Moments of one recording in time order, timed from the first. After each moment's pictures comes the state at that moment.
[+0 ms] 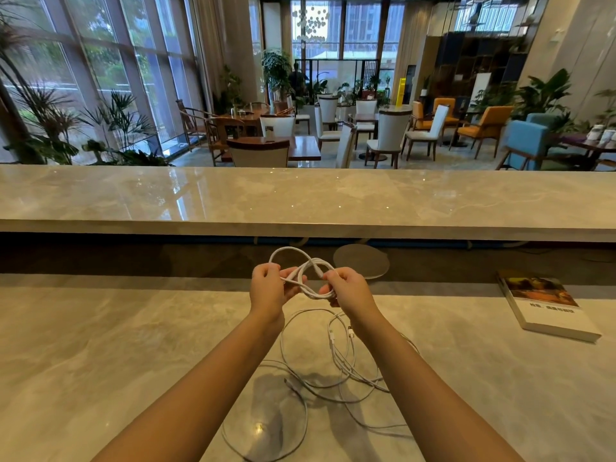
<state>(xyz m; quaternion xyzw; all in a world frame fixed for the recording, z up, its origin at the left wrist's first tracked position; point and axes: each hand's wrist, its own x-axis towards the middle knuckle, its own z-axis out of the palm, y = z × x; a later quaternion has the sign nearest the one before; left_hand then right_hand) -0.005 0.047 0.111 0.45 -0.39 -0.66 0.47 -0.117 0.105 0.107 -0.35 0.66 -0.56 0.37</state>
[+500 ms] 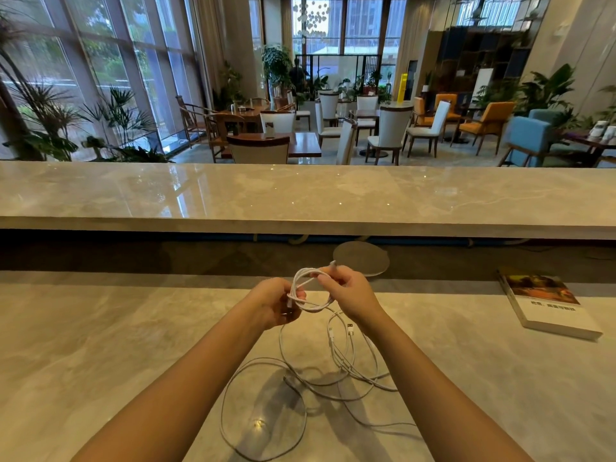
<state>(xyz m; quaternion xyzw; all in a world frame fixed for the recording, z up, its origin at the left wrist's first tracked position) 0.000 0.044 0.118 0.51 -0.42 -0.71 0.23 -0.129 0.110 0.098 -0.47 0.63 -0.53 0.31</state>
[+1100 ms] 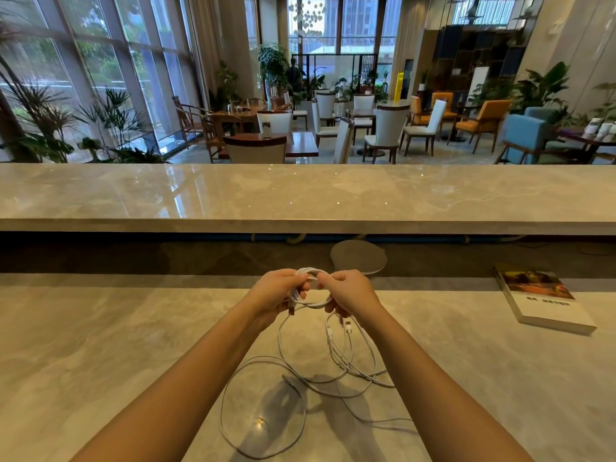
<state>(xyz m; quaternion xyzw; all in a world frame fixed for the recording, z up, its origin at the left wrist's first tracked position) 0.003 0.049 0.119 0.42 -0.61 -0.63 0.23 -0.129 0.105 0.107 -0.42 0.76 -0.40 0.31</state>
